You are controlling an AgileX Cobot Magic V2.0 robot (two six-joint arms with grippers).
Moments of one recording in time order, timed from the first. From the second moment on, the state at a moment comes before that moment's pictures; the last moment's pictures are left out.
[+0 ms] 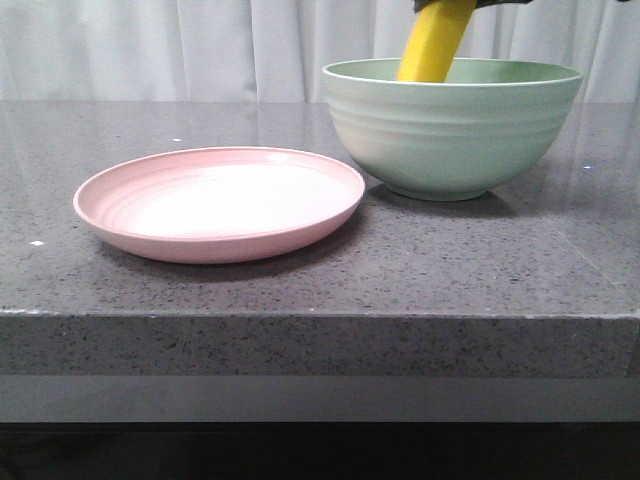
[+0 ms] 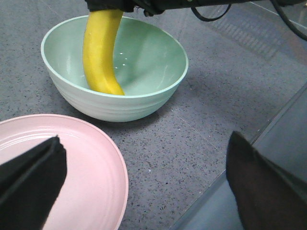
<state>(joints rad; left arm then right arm) -0.86 1.08 -0.84 -0.13 0.22 -0.04 0.30 1.60 -1.22 0.54 0.02 -0.24</state>
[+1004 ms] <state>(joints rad) -0.86 1.08 -0.84 -0.13 0.22 -0.04 0.30 1.60 -1.23 0.54 0.01 -0.24</state>
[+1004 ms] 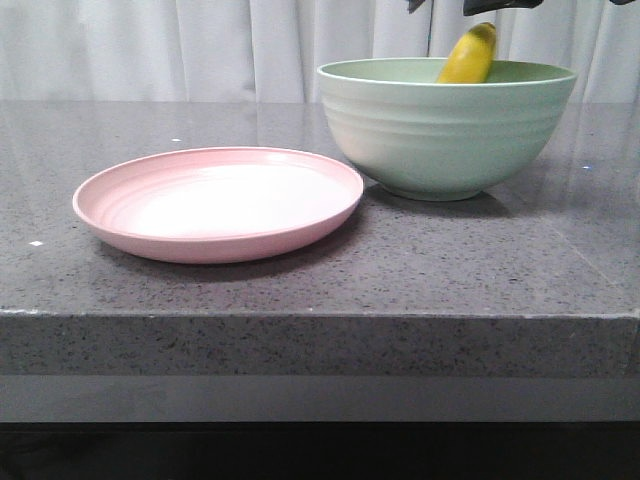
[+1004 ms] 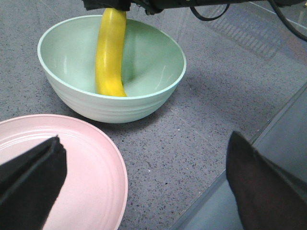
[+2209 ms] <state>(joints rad) -0.33 0.72 -0.77 0.00 0.28 -0.04 0.30 1.03 -0.90 0.35 0.03 -0.24</state>
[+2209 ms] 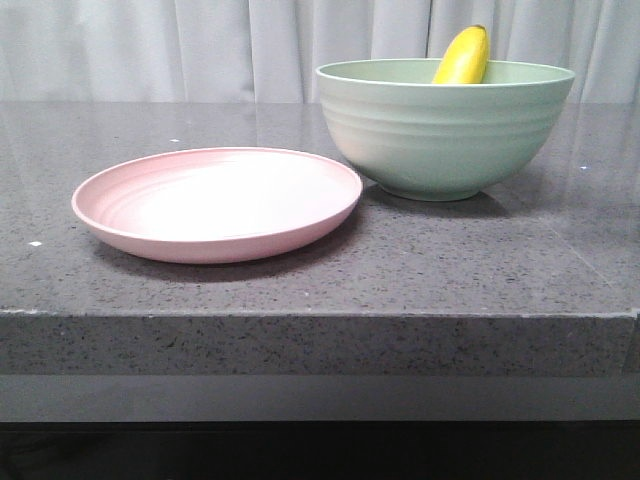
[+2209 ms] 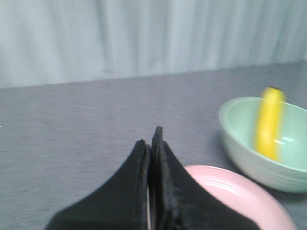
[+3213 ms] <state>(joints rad) -0.08 0.05 -0.42 0.03 0.43 -0.04 0.30 0.14 -0.38 0.34 0.14 -0.24</state>
